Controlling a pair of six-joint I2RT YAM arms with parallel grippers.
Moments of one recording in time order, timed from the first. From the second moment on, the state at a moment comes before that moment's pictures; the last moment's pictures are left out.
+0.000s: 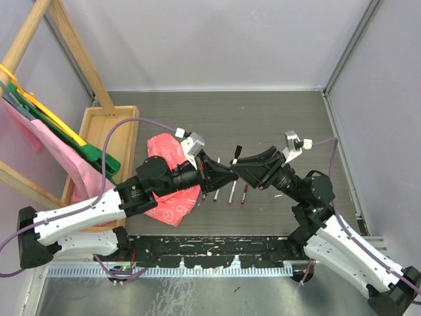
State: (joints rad) left arm -1.14 1.06 0.93 0.24 0.13 -0.46; right arm 0.67 0.59 0.50 0.59 -0.39 0.94
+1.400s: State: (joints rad) left arm -1.14 1.03 0.93 0.20 0.19 -0.43; right arm 0.67 0.66 0.83 0.16 -0.34 0.74
